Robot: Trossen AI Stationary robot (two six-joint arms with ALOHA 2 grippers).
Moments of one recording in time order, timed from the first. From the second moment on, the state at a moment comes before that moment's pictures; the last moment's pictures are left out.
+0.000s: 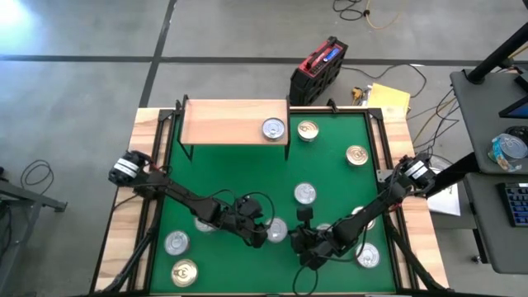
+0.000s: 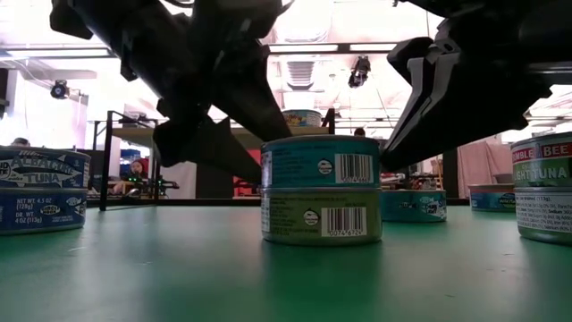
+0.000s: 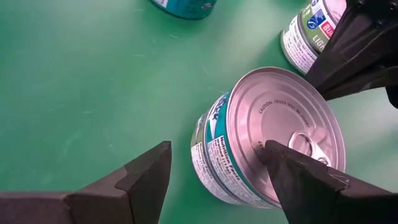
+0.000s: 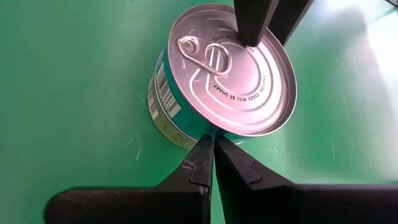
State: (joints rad) left arm -0.42 1.82 1.00 0.01 -0.40 -0.97; right arm 0.63 1.87 1.10 -0.26 0.61 0.25
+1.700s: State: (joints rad) left arm -0.42 1.83 1.00 0.18 -0.35 -0.86; right arm 0.61 1.95 1.09 -0.09 0.64 0.23
